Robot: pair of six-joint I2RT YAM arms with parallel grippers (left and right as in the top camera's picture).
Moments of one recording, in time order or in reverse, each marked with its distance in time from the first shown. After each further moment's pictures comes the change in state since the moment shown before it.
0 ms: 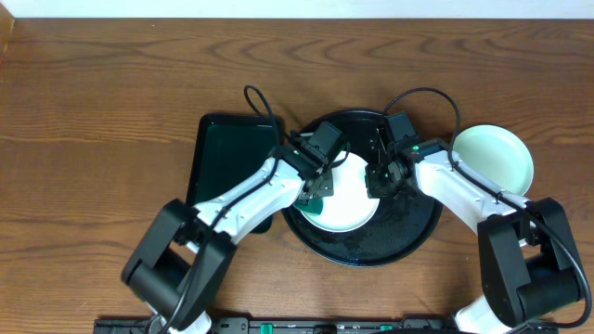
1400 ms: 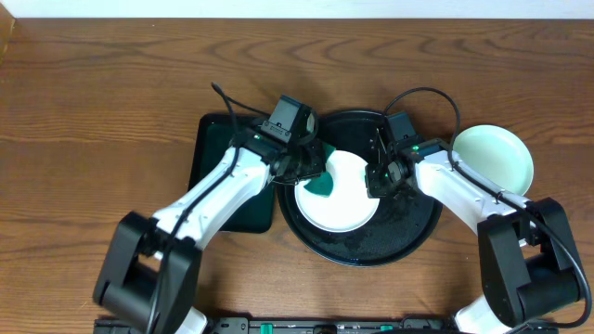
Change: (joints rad) left arm 0.166 -0.128 -0.009 0.122 0.396 0.080; right arm 0.000 0.000 0.000 0.002 0.001 0.000
